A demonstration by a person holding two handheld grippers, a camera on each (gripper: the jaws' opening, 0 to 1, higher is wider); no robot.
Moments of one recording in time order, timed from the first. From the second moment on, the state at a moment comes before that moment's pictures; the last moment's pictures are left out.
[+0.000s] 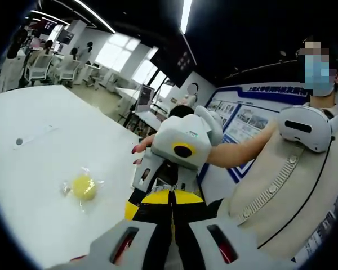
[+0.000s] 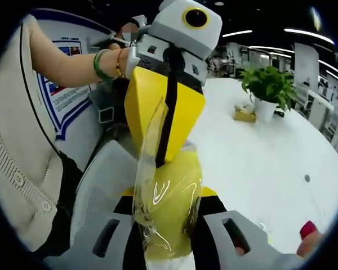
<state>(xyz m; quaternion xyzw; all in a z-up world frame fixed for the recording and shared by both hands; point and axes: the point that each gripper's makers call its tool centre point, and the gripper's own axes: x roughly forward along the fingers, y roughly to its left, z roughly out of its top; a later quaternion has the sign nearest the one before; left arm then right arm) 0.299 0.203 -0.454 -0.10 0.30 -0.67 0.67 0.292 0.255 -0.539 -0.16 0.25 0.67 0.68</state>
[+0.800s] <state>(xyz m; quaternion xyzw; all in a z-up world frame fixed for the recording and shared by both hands) 0.290 0.196 -0.468 0.00 0.27 -0.69 0.68 0.283 0.251 -0.552 -0.17 0.28 0.66 0.67</state>
